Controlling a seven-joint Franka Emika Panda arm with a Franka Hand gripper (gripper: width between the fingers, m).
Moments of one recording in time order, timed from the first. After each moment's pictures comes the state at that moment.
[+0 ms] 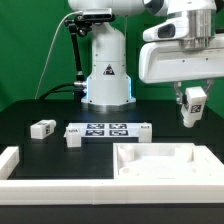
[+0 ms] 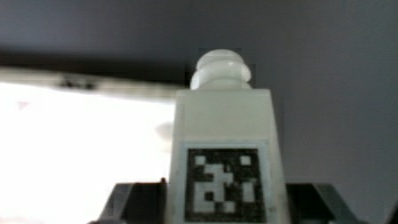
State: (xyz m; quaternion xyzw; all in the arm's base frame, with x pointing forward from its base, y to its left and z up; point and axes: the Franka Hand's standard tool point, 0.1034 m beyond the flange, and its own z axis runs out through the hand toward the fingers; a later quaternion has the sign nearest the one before) arm 0.488 0.141 0.109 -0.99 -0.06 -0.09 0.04
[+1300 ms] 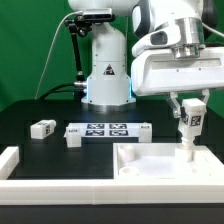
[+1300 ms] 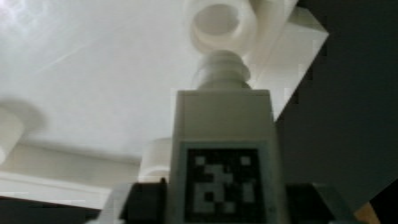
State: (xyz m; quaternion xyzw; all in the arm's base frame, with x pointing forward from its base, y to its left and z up) arm 0.543 0.126 0.103 -0.97 -0.14 -0.20 0.03
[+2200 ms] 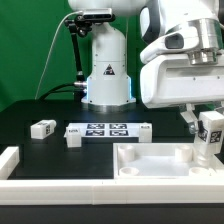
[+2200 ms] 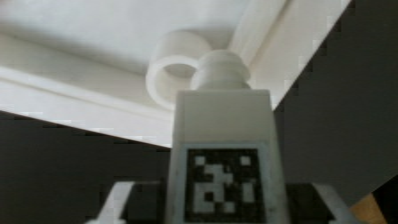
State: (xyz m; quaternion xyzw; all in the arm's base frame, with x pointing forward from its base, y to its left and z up) arm 0.609 0.129 0.092 -0.96 -0.17 -0.21 0.02
